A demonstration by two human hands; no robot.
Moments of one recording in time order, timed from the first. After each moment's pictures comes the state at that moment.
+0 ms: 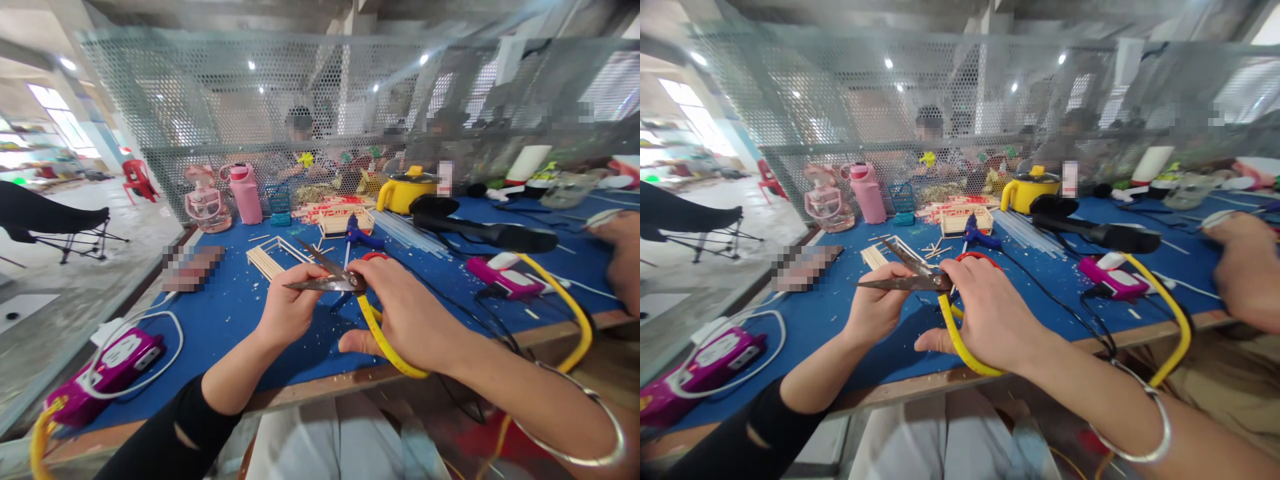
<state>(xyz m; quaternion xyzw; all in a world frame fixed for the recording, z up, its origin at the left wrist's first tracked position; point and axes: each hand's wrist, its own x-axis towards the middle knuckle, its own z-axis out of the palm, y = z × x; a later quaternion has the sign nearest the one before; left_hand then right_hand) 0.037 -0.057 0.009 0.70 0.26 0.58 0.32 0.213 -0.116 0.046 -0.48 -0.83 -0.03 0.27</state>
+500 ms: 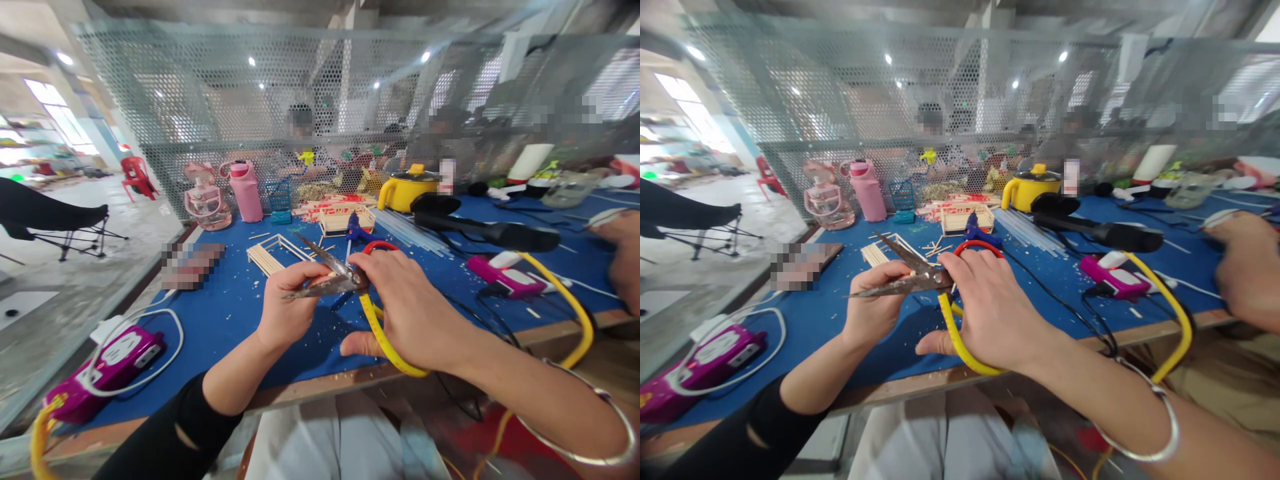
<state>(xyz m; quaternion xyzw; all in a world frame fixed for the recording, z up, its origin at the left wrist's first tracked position) 0.038 -0.062 0.012 0.67 0.26 0.62 0.30 0.211 -0.117 0.051 -0.49 -0.84 -0.07 0.23</state>
